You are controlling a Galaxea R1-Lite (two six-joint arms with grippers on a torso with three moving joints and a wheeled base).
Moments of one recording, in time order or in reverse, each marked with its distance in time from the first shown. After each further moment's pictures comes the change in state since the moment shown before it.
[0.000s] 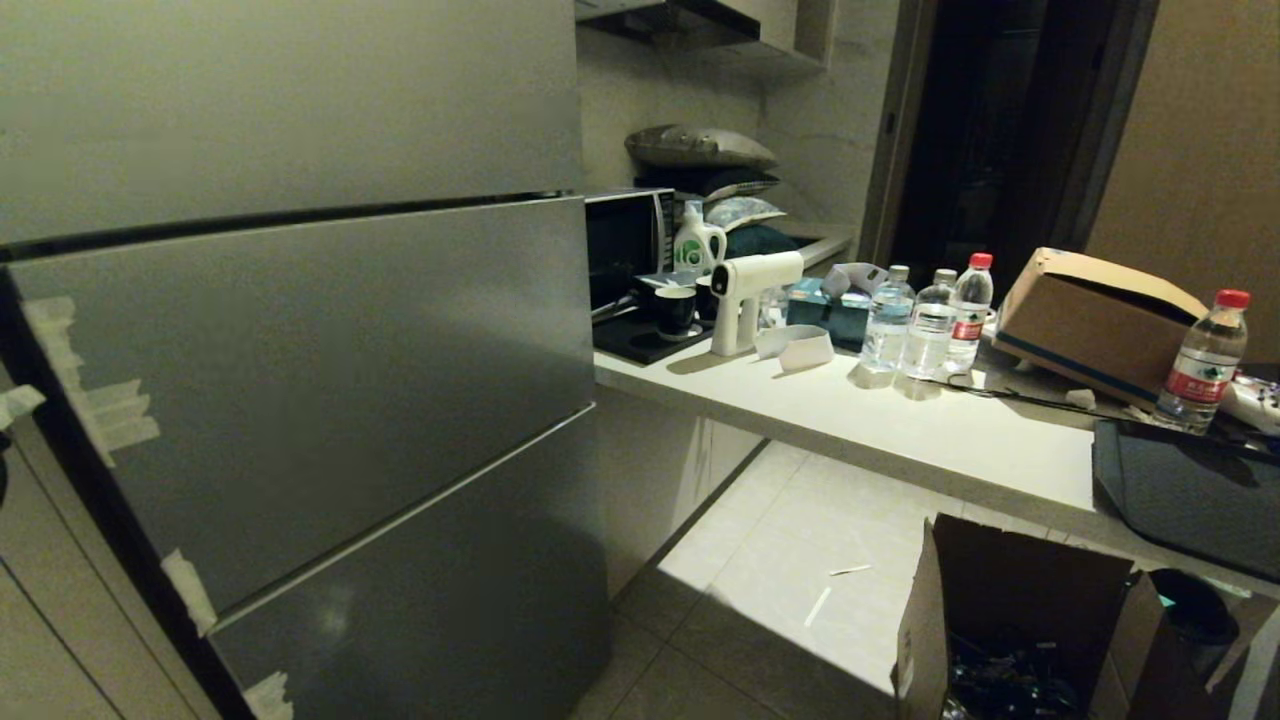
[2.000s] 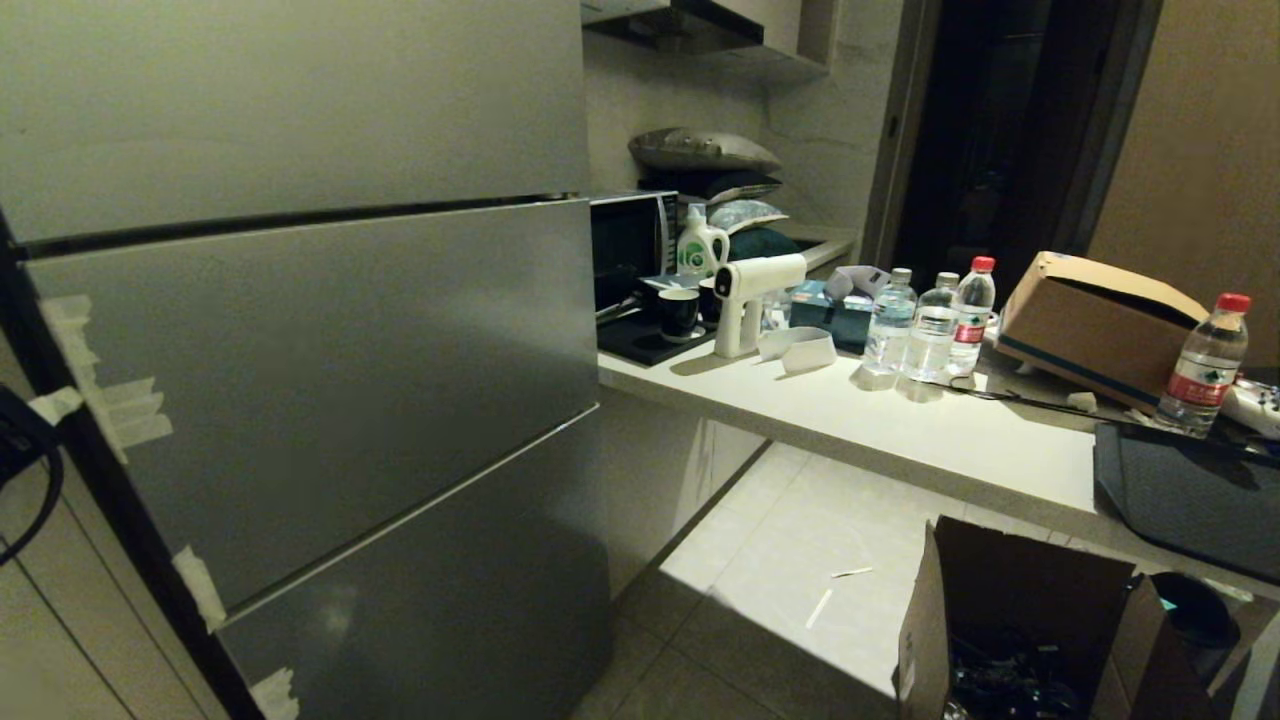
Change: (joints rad) left arm -0.159 0.100 0.047 -0.116 0.051 -0.036; right arm 0.000 0.000 0.000 0.000 -0.007 0.001
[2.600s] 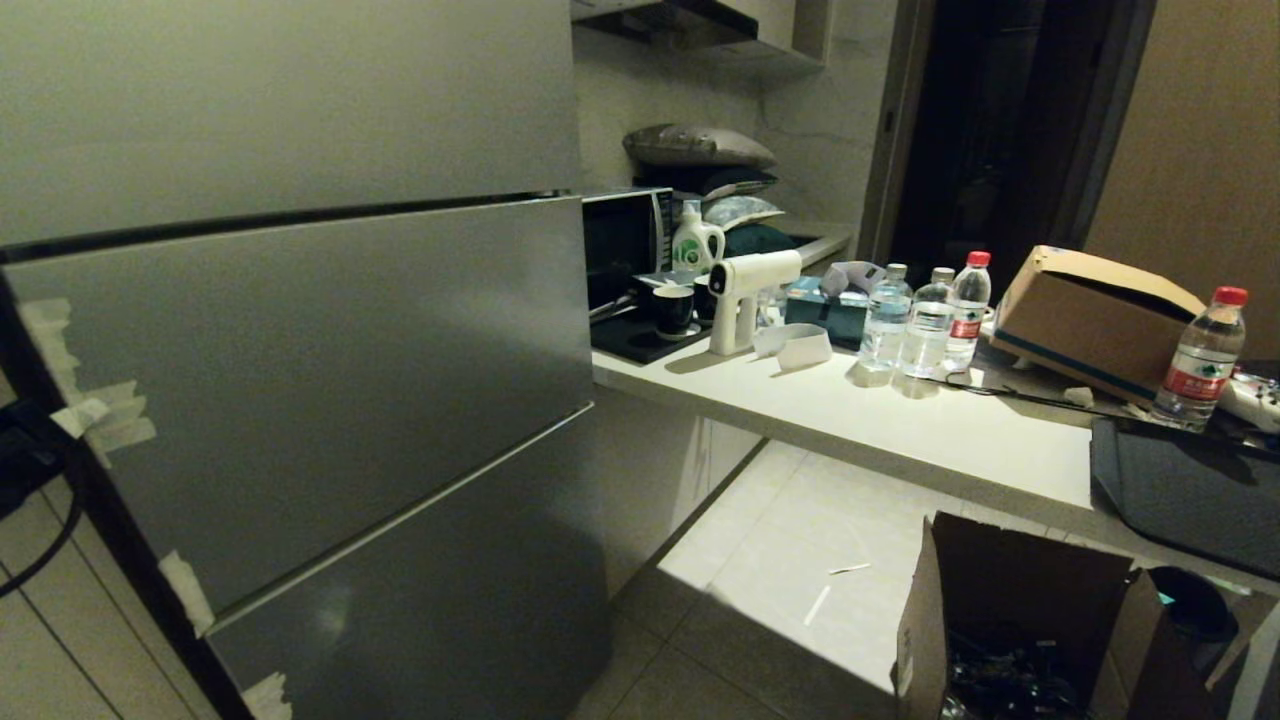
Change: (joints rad) left arm 0.094 0.001 0.053 -0.108 0.050 0.001; right arm 0.000 0.000 0.000 0.000 -0.001 0.000
